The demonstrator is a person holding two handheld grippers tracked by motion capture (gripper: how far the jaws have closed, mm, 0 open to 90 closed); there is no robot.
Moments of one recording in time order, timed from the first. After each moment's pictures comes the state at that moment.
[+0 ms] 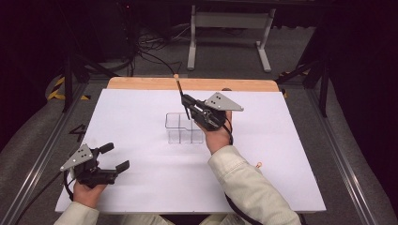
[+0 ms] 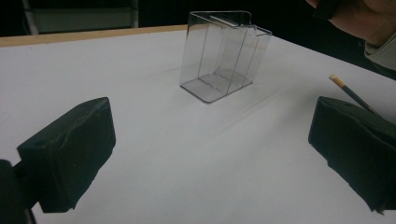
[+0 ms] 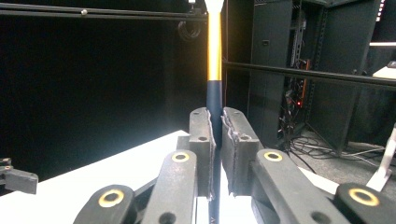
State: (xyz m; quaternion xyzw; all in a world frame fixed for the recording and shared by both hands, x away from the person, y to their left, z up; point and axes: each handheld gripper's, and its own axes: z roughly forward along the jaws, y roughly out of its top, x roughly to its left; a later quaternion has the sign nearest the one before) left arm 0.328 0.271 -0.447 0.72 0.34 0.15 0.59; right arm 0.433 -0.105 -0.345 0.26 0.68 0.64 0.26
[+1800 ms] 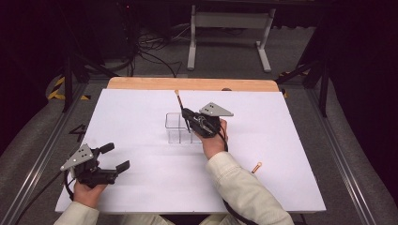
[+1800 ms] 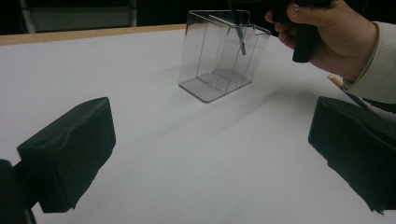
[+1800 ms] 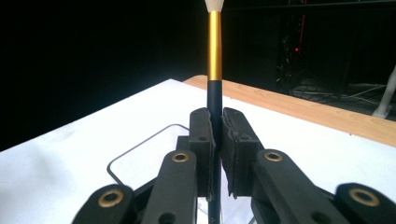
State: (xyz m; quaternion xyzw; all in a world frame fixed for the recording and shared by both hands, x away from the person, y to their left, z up) left arm 0.329 0.271 -0.448 0.72 0.34 0.15 0.59; right arm 0.449 -0.100 -0.404 0.33 0.71 0.58 0.21
